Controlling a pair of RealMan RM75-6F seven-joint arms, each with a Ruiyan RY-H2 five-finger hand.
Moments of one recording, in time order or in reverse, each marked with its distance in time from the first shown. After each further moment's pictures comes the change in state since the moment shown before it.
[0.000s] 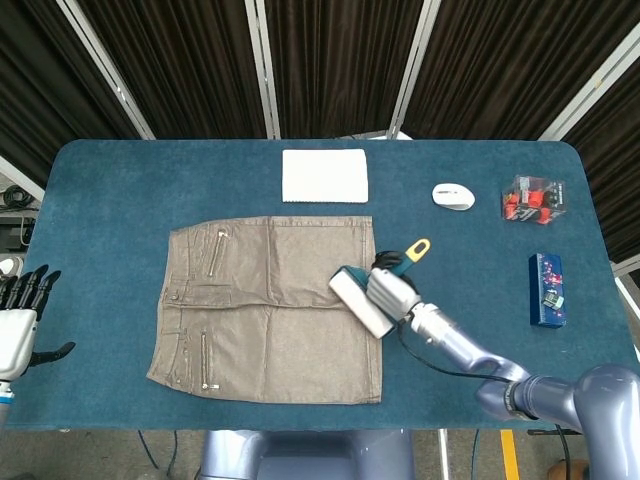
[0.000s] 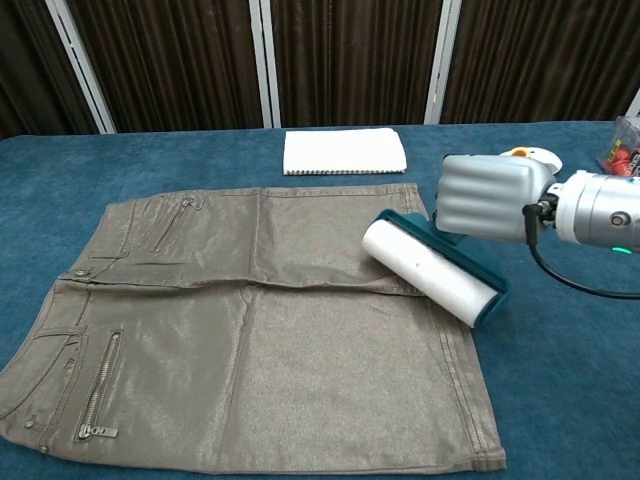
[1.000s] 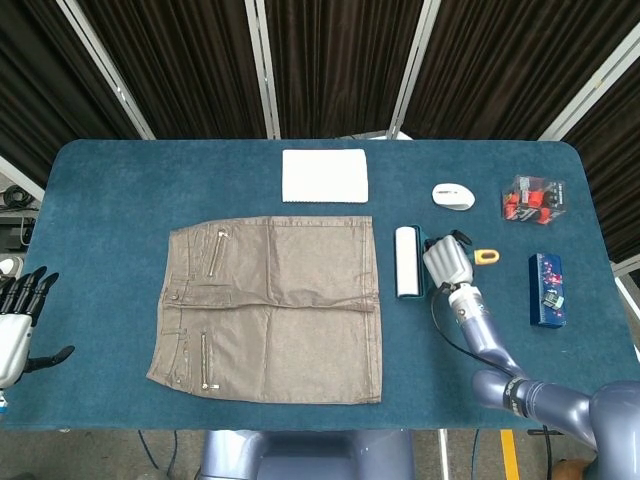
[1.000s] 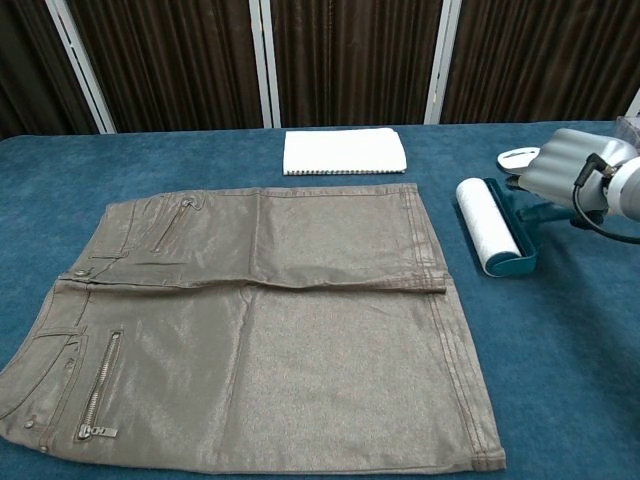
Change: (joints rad) left arm 0.023 0.042 0.018 -0.042 0.062 0.049 -0.051; right arm -0.108 -0.028 0.175 0.012 0.525 -0.019 0.017
